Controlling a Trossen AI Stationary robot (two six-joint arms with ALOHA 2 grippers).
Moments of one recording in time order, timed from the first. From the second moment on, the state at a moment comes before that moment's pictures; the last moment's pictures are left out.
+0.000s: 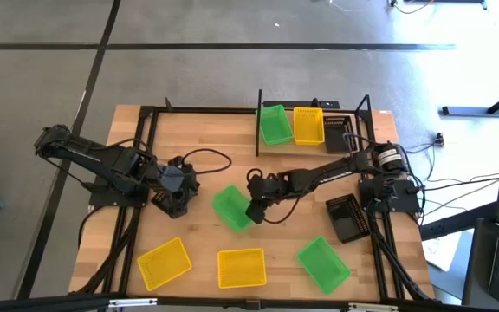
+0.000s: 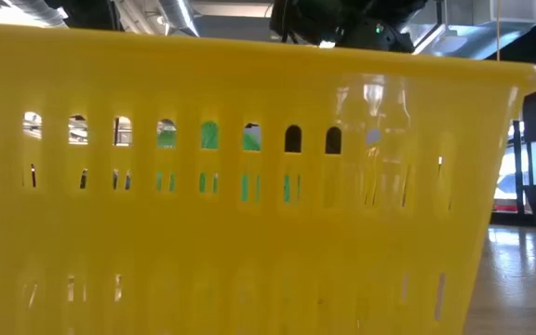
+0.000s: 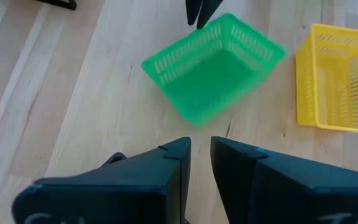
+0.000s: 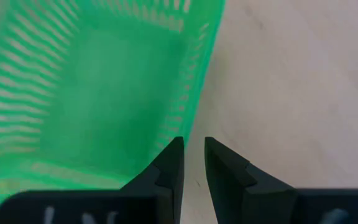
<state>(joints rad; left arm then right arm) -0.29 1.03 0.98 -0.82 -0.23 -0.46 0.13 1.91 1.21 -0.27 0.08 0.65</state>
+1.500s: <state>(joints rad) -0.29 1.03 0.98 -0.82 -0.23 -0.46 0.16 1.93 1.22 -0.12 0.03 0.67</state>
